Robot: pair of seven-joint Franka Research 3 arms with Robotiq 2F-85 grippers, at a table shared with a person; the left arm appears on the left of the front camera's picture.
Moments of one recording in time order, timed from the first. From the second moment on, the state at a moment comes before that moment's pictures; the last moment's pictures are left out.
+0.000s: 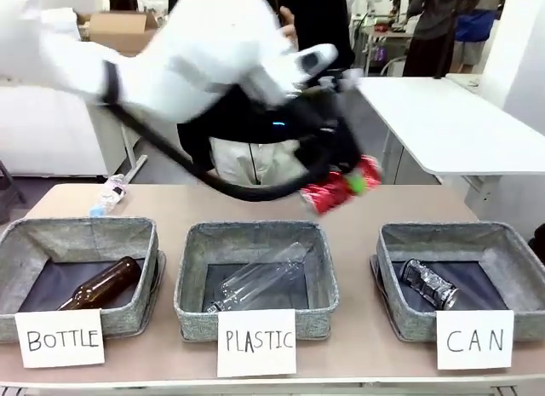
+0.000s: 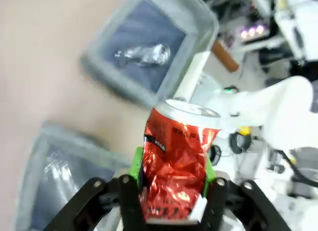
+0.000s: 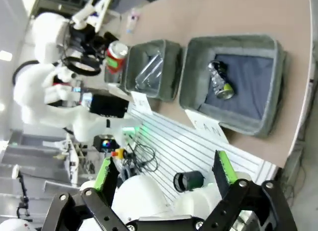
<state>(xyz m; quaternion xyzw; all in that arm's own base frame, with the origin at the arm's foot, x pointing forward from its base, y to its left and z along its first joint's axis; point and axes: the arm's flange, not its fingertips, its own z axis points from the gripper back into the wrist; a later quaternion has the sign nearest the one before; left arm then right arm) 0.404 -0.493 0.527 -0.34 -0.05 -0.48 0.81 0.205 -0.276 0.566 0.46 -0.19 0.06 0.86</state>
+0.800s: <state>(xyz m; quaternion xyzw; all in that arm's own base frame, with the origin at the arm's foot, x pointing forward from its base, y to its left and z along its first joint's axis) 0.403 -0.637 0.415 -0.33 -0.10 -0.55 0.76 0.246 -0.241 0.591 0.47 -0.20 0.11 0.86</state>
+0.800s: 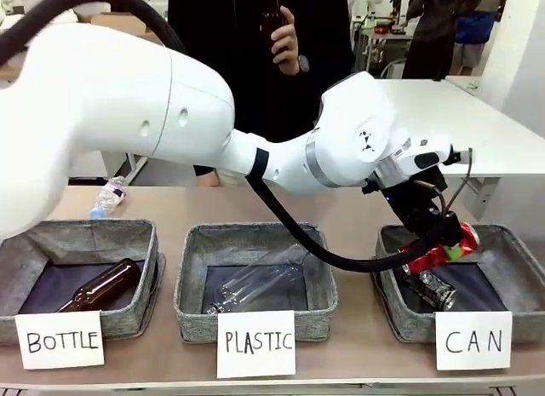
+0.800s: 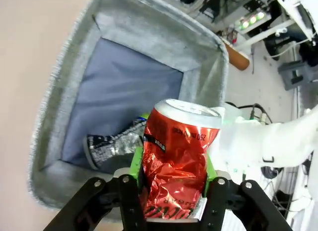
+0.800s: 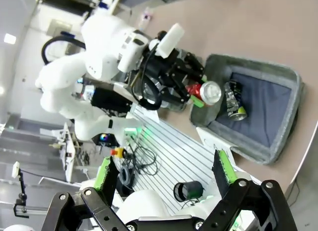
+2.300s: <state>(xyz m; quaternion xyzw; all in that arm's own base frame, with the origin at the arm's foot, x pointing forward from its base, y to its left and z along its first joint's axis) 0.444 -0.225 0.609 -0.47 -0.03 -0.12 0.88 0.383 -0.080 0.648 0.52 -0.13 0.18 0.82</state>
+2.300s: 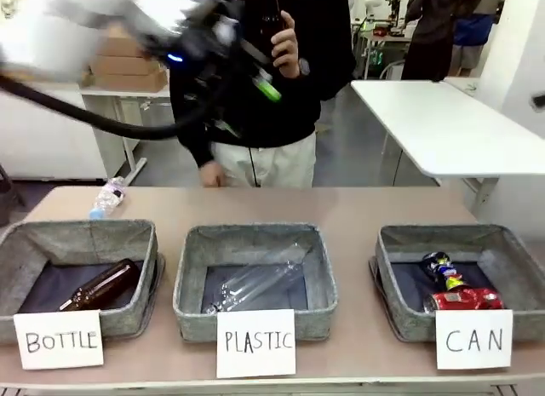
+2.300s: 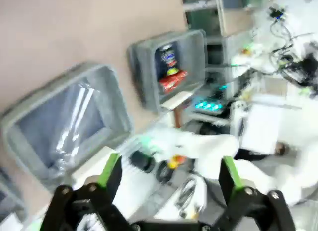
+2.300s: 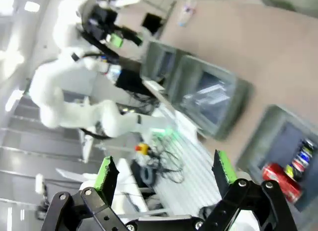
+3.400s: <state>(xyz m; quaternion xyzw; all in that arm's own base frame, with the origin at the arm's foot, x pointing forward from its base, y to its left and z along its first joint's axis) 0.362 -0.047 0.583 -0.64 -0.13 0.02 0.76 0.422 -0.047 0.685 0.62 -0.06 0.09 0.77</state>
